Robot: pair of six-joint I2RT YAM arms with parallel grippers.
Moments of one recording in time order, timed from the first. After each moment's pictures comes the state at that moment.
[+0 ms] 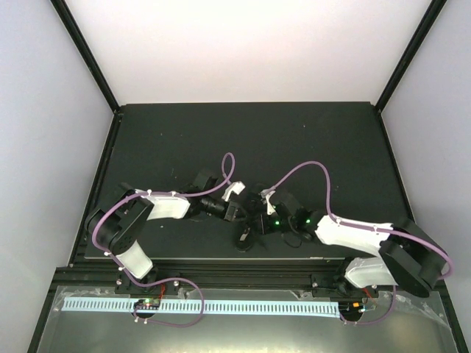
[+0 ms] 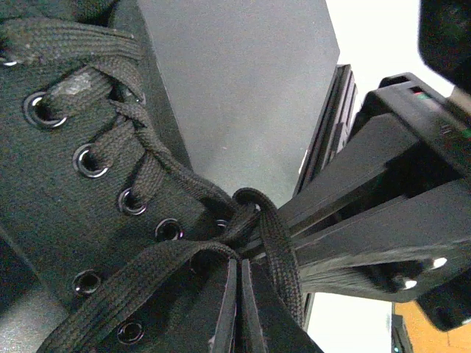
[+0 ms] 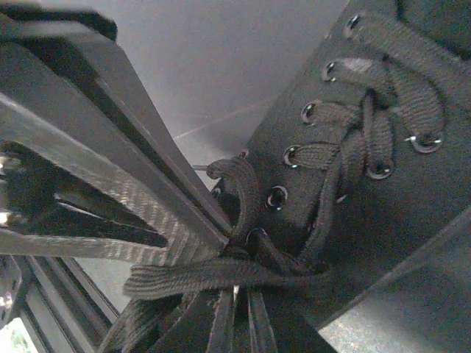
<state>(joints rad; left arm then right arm) -0.62 1.65 0.66 0.19 0.91 -0.48 0.88 1.32 0.51 0.02 -0.21 0.66</state>
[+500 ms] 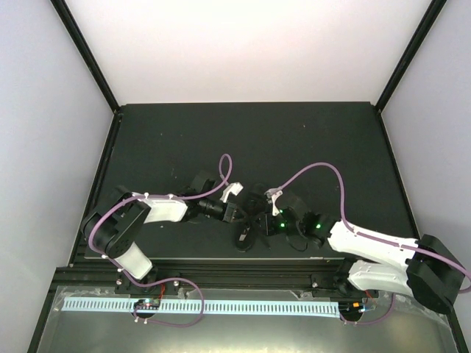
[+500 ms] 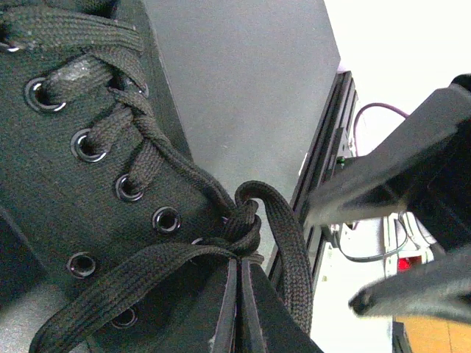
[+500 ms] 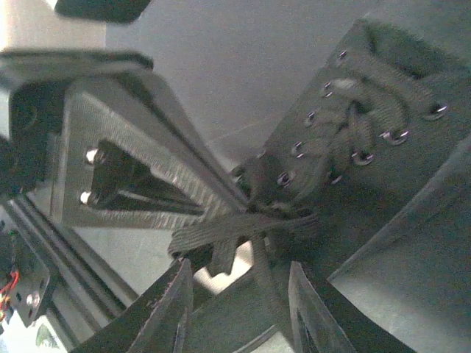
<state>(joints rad) -0.62 1.62 0.61 0.24 0.89 -0.51 0.91 1.11 0.51 -0.12 -0.11 0.68</state>
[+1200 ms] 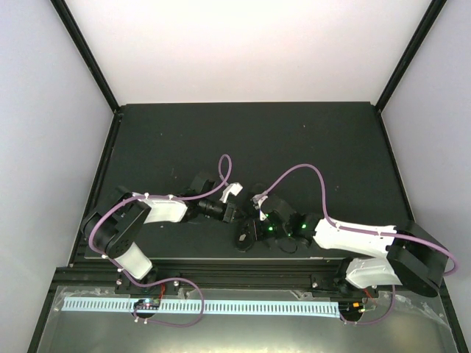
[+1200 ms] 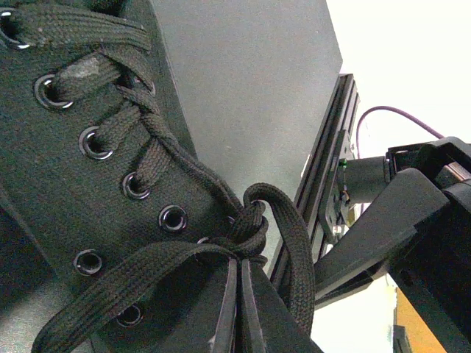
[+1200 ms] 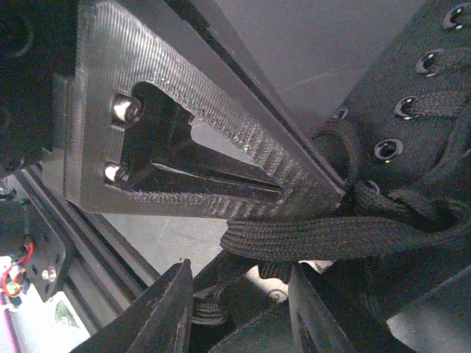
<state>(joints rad) -0.62 1.62 0.60 0.25 0.88 -0.53 1.01 1.27 0.56 -0.06 -0.15 0.74</state>
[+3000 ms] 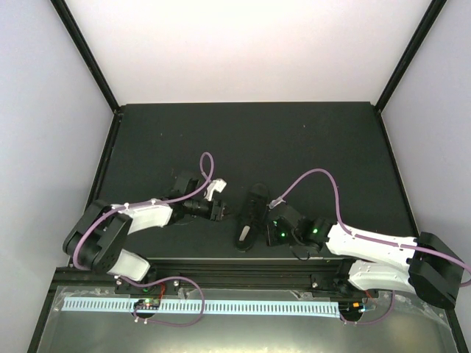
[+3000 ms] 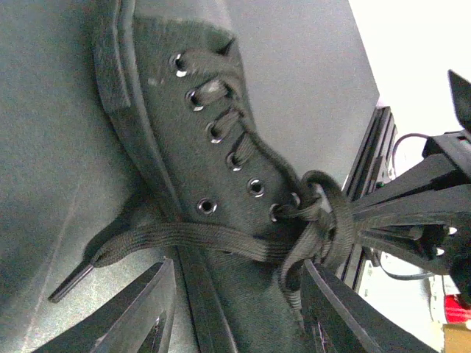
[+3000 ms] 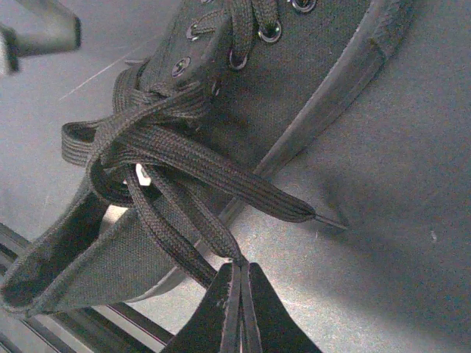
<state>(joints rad) -0.50 1.48 0.52 0.17 0.82 -0.44 1.02 1.12 0.52 -0.34 0.04 0.78</state>
